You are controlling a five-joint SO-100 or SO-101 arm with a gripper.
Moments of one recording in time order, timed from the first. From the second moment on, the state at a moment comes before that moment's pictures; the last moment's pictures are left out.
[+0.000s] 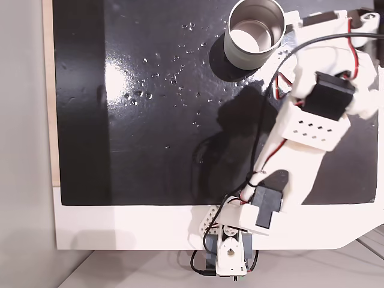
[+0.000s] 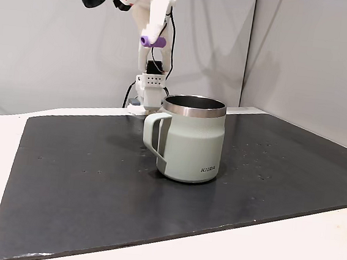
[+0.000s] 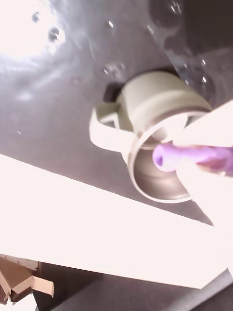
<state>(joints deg) 13.5 71.9 34.6 82.9 -28.7</state>
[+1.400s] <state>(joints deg) 7.2 48.7 0.9 101.2 -20.7</state>
